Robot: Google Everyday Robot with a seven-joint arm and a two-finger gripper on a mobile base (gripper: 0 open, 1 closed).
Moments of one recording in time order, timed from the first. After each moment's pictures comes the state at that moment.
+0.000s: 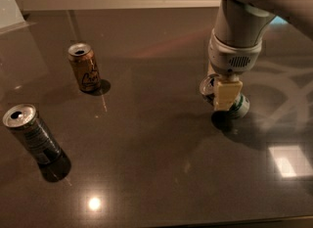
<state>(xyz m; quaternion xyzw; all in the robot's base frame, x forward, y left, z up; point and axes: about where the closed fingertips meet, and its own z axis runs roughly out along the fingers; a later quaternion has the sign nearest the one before) 0.484 -0.149 0.891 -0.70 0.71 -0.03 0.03</state>
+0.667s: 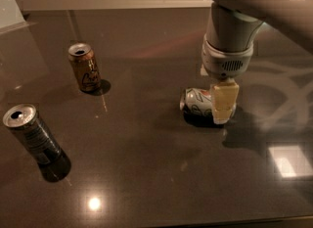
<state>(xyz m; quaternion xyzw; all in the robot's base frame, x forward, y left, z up) 0.484 -0.141 0.882 -0.71 0.70 -0.04 0.02</state>
